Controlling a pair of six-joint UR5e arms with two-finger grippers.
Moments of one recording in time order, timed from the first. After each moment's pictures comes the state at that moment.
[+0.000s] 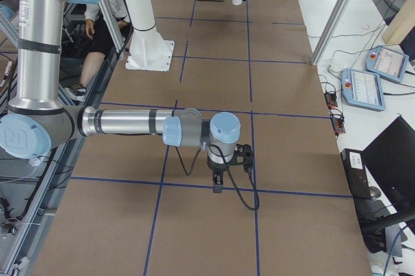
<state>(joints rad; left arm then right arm) -1.07 -1.71 -1.65 -1.92 -2.24 -0.54 1.54 -1.71 1.75 -1.64 2.28 -0.05</state>
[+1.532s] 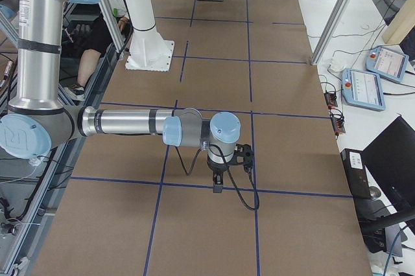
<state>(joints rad) -1.14 -1.26 -1.58 -2.23 -2.24 -0.53 1.54 -1.71 1.75 -1.64 2.28 -0.05</state>
